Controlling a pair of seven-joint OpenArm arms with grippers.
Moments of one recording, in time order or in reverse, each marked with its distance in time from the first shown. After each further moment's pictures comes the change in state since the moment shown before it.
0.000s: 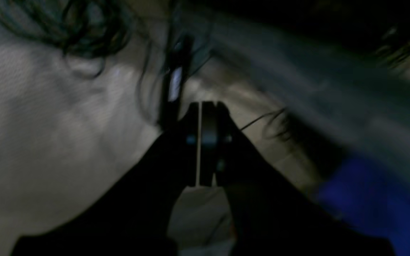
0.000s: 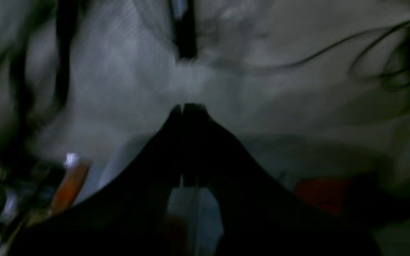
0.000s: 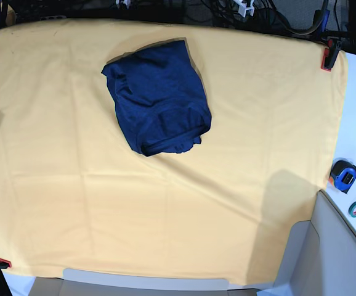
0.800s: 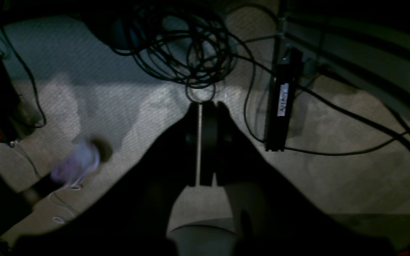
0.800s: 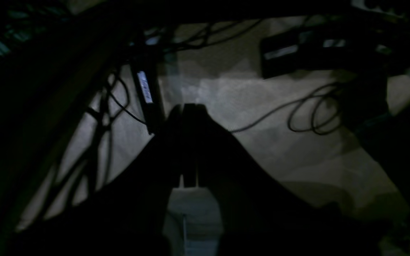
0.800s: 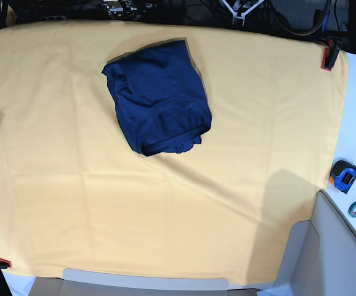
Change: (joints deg) left arm -8.4 3.8 22.0 -10.5 -0.3 28.1 -10.5; right arm 7.0 -3.7 0.4 -1.1 -3.1 -11.9 3.0
